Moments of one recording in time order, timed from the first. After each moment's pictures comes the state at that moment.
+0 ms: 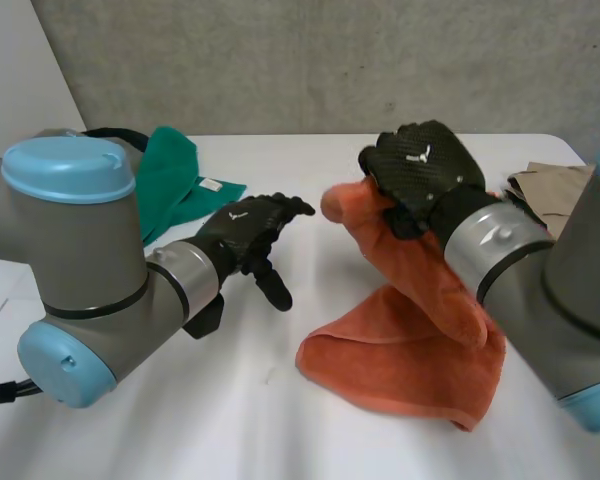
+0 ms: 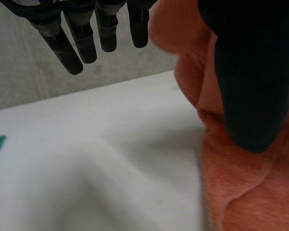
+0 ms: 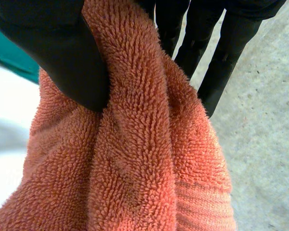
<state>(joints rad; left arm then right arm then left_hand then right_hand) 4.14 -2.01 -1.35 3.03 -1.40 3.03 2.13 -1.37 1.46 -0.04 1.46 2.75 0.22 0.21 0.22 0.21 0.05 1.07 1.15 1.18 1.19 0.94</state>
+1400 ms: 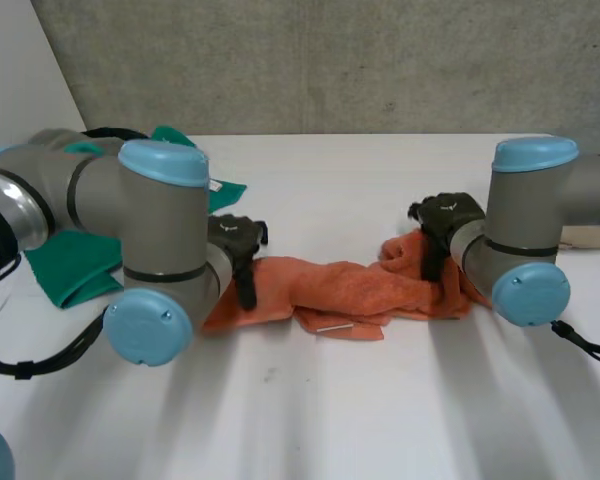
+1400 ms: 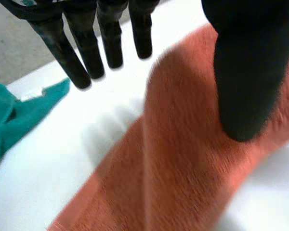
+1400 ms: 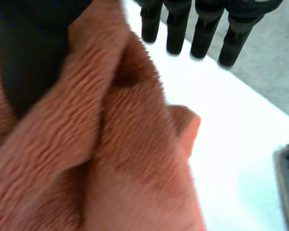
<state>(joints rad) 4.10 -2.32 -0.99 2.83 -1.74 3.28 1.96 -0.72 0.94 0.20 1.60 2.79 0.33 0.38 0.38 0.38 0.21 0.28 0.29 0.30 0.31 0.13</state>
